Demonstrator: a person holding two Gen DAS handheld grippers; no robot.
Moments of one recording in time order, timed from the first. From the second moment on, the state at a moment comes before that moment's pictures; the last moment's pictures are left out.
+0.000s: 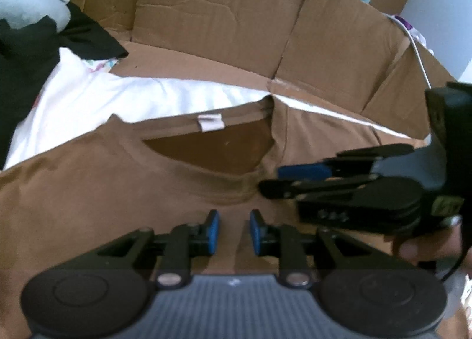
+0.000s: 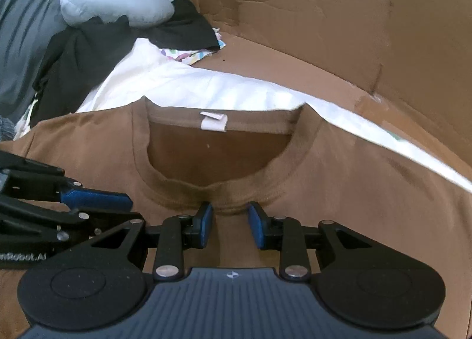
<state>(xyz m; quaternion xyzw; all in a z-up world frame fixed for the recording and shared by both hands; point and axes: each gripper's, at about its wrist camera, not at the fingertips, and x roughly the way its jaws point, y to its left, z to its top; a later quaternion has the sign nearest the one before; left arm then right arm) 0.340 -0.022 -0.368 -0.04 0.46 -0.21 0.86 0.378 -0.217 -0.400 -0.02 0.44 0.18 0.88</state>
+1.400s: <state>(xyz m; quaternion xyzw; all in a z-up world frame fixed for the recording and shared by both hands) 0.340 0.027 -0.233 -0.02 0.47 -0.14 0.87 0.264 -0.414 -0.196 0.05 0.37 0.05 0.93</state>
